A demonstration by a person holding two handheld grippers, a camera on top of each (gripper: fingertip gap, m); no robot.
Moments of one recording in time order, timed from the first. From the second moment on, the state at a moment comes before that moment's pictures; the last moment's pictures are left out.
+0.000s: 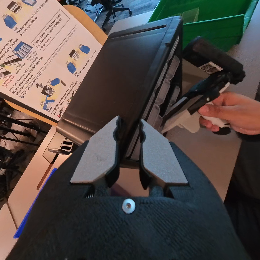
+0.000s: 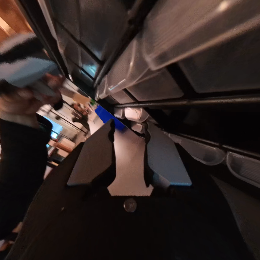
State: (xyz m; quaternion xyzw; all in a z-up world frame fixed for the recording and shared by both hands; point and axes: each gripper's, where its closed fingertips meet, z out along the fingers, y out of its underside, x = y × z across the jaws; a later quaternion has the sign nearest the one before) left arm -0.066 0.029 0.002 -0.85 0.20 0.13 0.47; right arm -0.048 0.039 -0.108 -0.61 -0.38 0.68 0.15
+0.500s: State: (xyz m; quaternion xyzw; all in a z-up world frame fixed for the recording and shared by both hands) left arm -0.066 0.029 0.002 -0.85 0.19 0.14 0.47; right arm 0.008 -0.014 -0.130 -0.55 -0.52 0.63 0.14
